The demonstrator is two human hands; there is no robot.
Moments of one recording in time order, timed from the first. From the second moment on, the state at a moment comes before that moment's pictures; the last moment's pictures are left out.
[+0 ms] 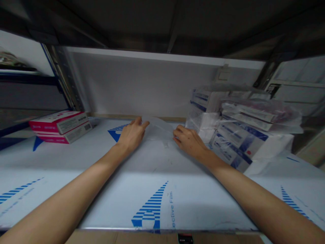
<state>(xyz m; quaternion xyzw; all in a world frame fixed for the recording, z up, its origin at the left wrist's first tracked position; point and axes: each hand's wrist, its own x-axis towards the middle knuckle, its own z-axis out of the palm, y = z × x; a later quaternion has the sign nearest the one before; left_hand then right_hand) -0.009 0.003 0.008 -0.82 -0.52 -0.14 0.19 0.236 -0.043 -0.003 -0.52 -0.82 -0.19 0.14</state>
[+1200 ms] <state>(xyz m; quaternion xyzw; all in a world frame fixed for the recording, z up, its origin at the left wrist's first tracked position) 0.000 -0.004 0.004 -0.82 -0.52 -0.17 0.20 0.243 -0.047 -0.001 -0.59 -0.78 -0.19 0.11</state>
